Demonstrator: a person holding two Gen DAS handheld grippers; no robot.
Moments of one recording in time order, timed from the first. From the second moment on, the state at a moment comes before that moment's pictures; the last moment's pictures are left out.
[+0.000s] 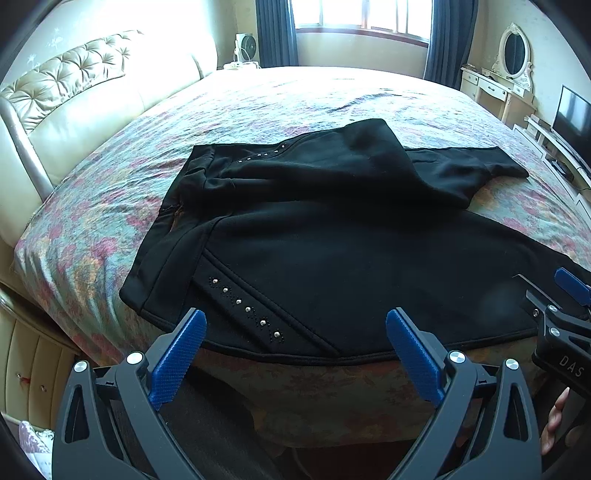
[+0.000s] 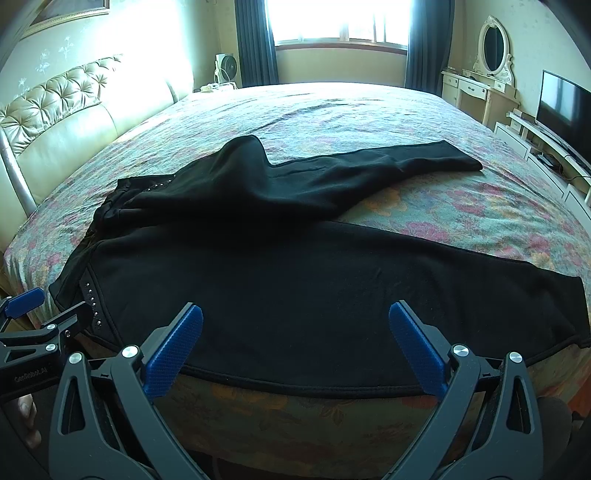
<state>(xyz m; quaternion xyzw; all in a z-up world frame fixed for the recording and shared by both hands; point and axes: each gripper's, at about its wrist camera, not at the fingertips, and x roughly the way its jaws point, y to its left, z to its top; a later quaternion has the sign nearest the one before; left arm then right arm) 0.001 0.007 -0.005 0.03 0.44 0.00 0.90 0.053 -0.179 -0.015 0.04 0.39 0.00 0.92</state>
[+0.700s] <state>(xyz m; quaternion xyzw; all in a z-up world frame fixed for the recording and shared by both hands) 0.002 0.008 -0.006 0.02 0.44 0.00 0.90 0.052 -0.176 -0.018 0.04 0.39 0.00 0.92</state>
